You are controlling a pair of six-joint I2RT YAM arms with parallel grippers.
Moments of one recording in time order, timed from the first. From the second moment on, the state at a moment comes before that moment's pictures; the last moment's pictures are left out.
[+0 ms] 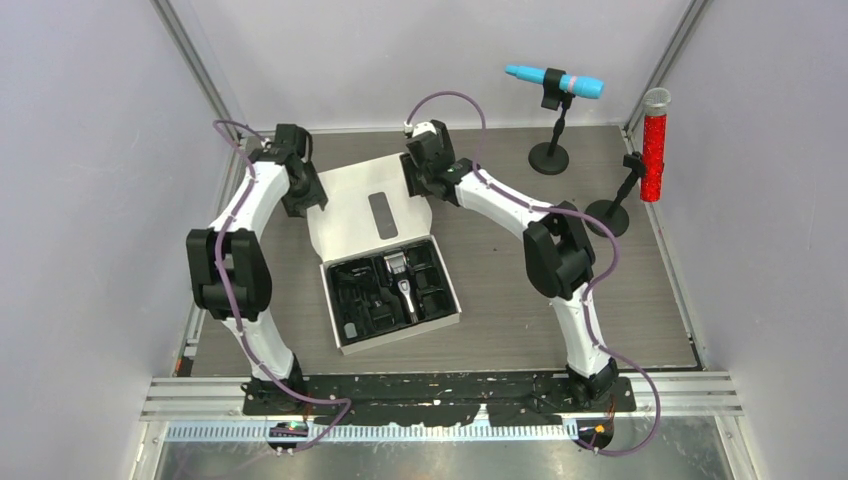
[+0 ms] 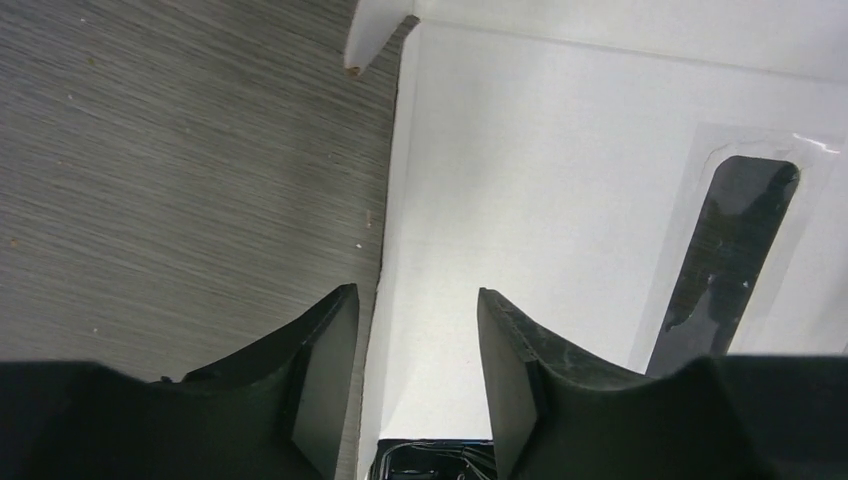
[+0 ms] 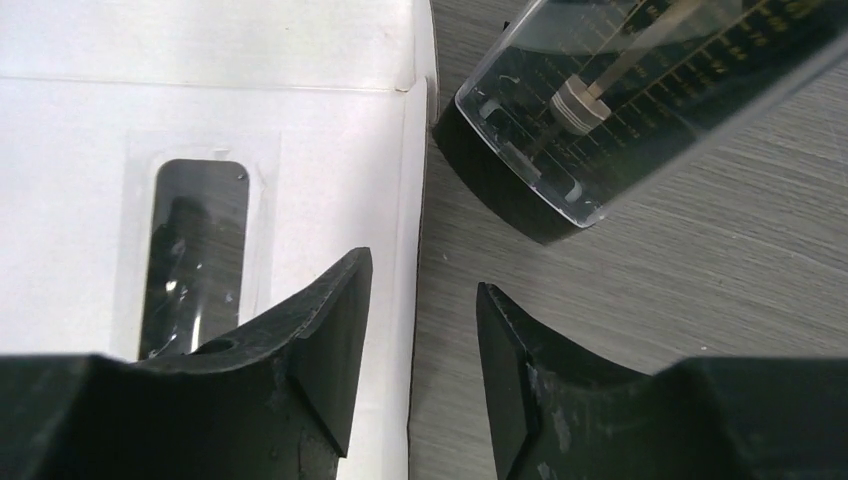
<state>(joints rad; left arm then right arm) -0.04 1.79 1.53 -0.85 -0.12 -0.47 0.67 2.16 1.85 -0.38 0.25 0.22</state>
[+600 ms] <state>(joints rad) -0.08 1.79 1.54 -0.89 -0.17 -0.44 0.66 2.23 1.93 -0.38 0.21 0.21</state>
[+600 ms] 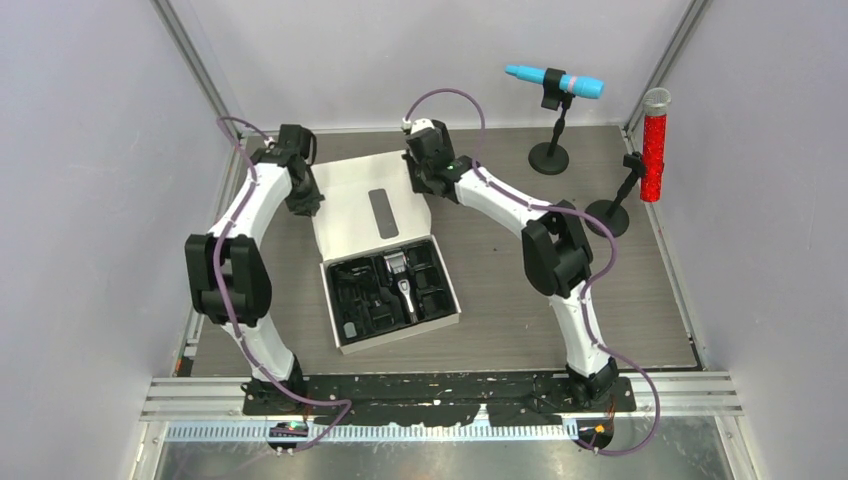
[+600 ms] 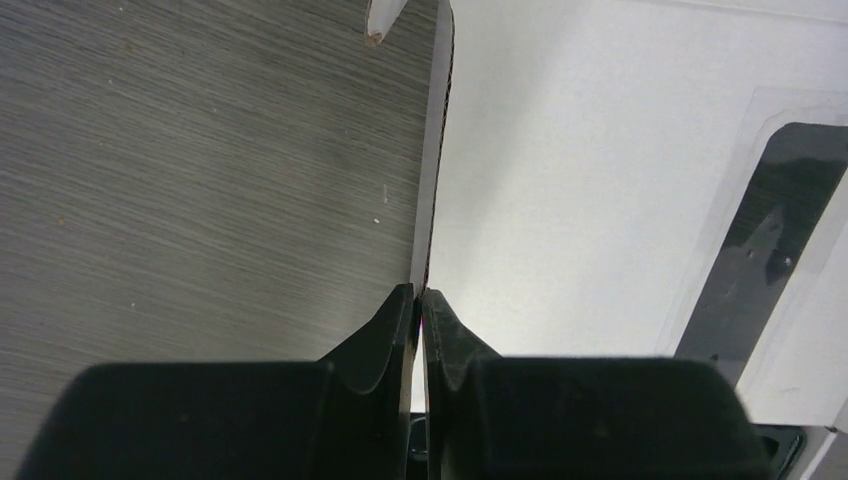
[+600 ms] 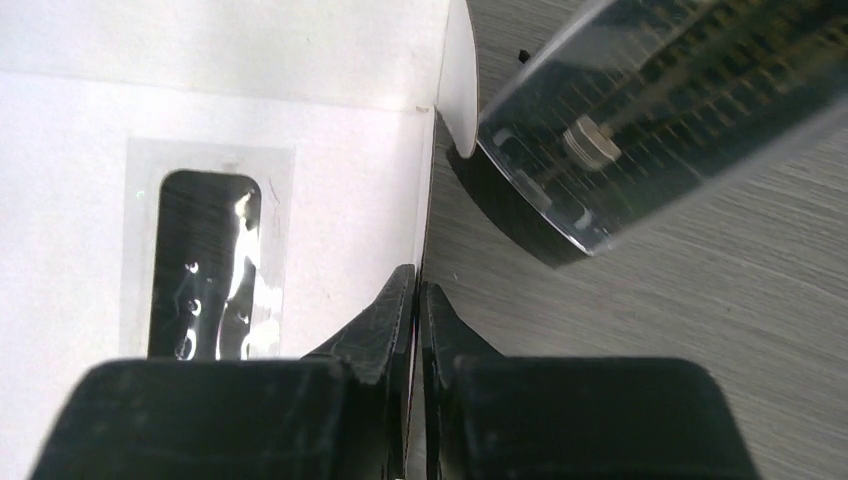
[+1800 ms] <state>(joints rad) -0.32 0.99 0.82 -0.53 -0.39 -0.53 0.83 1.51 0.92 0.25 0.28 0.21</state>
